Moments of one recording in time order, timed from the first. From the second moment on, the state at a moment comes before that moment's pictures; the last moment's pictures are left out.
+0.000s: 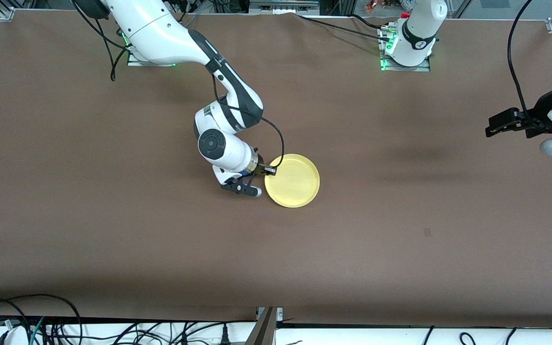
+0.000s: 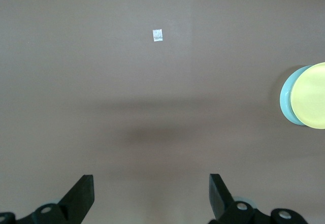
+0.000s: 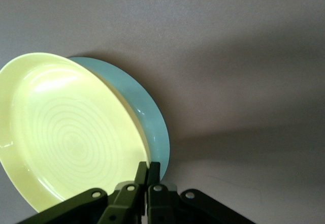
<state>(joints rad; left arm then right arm) 0.04 0.13 -0.03 -1.48 -0.04 1.50 0.01 0.58 0.77 0.09 -1.51 0.36 2.35 0.67</state>
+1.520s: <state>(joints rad) 0.04 0.13 -0.03 -1.48 -0.04 1.50 0.01 0.53 0.44 -0.16 -1.48 0.31 1.93 0.62</state>
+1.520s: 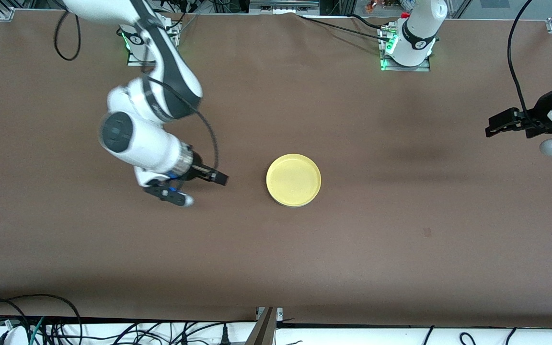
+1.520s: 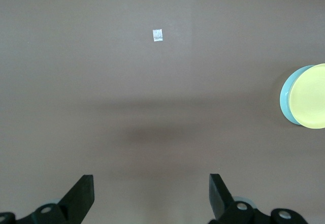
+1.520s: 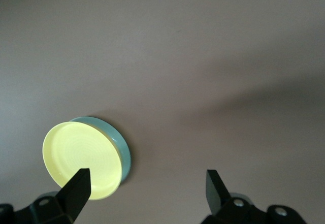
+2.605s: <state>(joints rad) 0.04 0.14 -0.03 -1.48 -0.04 1.50 0.01 0.24 0.07 -0.11 -1.51 0.05 1.46 0.20</state>
